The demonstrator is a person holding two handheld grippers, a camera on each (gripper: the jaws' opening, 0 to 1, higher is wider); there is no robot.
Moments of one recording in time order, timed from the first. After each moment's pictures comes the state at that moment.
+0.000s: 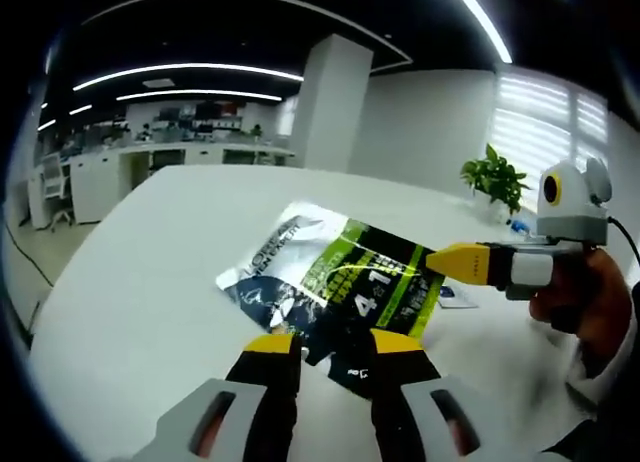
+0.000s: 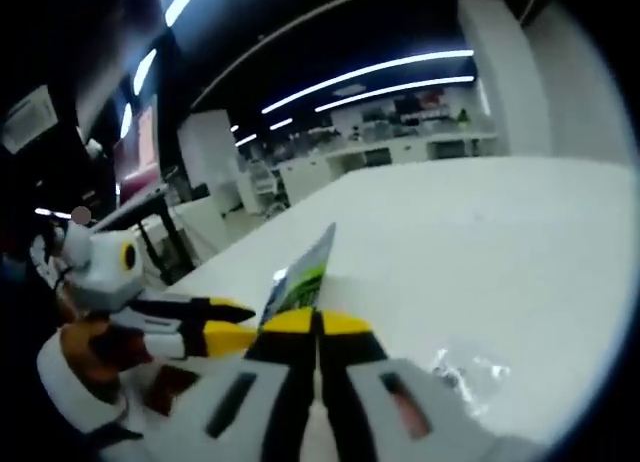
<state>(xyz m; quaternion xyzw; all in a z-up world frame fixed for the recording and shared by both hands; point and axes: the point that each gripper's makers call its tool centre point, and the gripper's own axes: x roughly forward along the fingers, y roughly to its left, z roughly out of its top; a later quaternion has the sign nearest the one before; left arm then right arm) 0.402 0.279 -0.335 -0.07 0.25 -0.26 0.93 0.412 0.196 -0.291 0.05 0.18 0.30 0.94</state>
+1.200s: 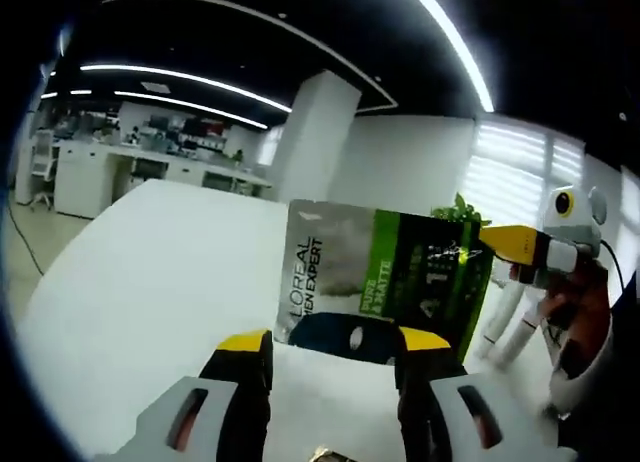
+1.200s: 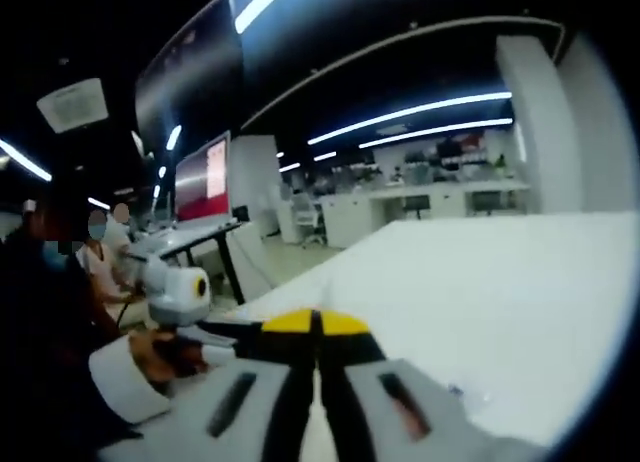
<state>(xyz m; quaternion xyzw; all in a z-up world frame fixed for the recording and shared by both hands) 0.377 0.278 -0.297 -0.15 0.18 -0.33 0.92 0.345 0.202 -0.193 0.03 0.08 0.38 0.92</state>
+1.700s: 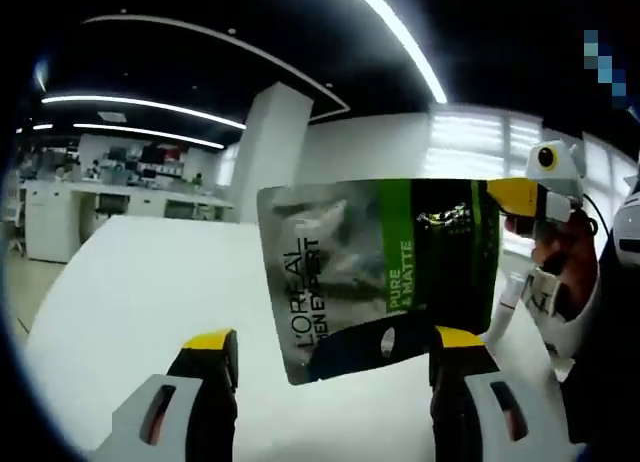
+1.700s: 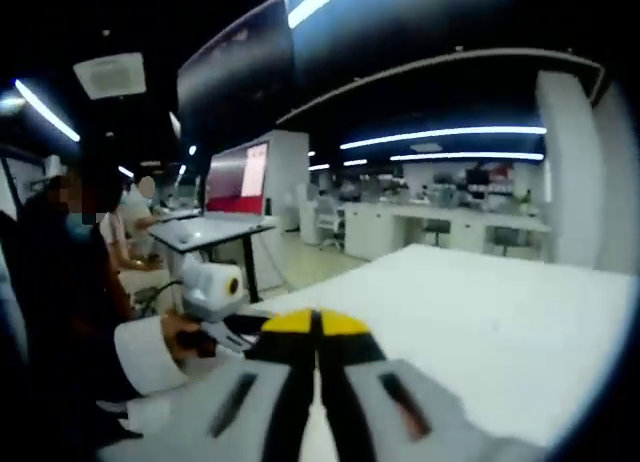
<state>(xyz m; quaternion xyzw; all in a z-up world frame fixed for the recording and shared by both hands) 0.365 0.257 -0.275 -0.09 0.12 -0.43 0.89 0.314 0.205 -0.155 -0.06 0.04 0.43 0.90</state>
